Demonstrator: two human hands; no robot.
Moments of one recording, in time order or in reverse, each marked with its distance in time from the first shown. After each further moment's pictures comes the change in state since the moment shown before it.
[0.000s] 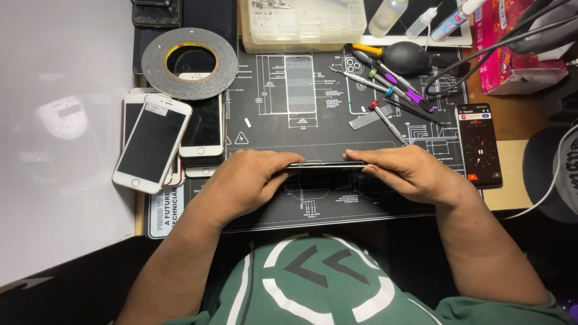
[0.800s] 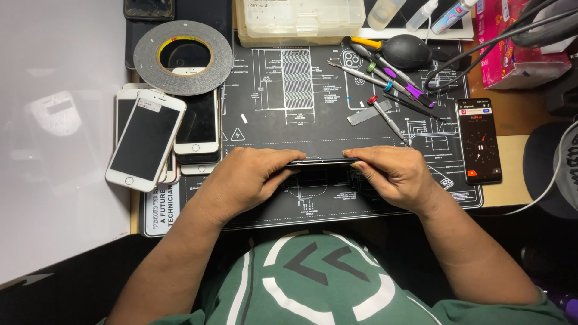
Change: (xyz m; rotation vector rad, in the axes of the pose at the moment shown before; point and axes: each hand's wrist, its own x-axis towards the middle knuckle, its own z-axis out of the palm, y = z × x) left_hand 0.001 -0.005 0.007 -0.003 0.070 0.093; right_hand -0.002 -0.001 0.035 -0.053 0.338 -0.051
